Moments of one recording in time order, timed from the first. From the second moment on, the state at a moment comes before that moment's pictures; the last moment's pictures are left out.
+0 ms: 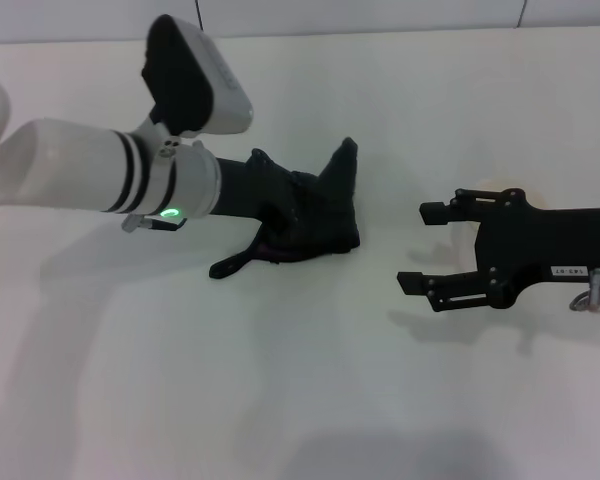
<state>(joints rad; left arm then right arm) -0.80 -2.08 1.50 0.50 1.79 0.85 -1.54 0.14 2.01 -1.43 -1.37 -1.69 -1.29 1.68</state>
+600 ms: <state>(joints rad) -0.58 -2.04 1.34 0.70 1.80 1.10 -1.58 0.15 2.01 -1.43 -1.37 -1.67 -1.29 1.69</state>
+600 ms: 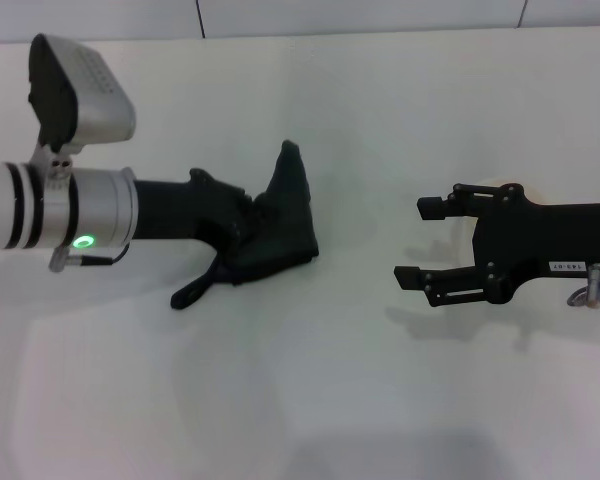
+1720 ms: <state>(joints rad) -0.40 -2.03 1.20 1.03 1.93 1.35 -1.81 0.14 2.01 -1.44 -1.36 -1.66 -1.29 1.69</state>
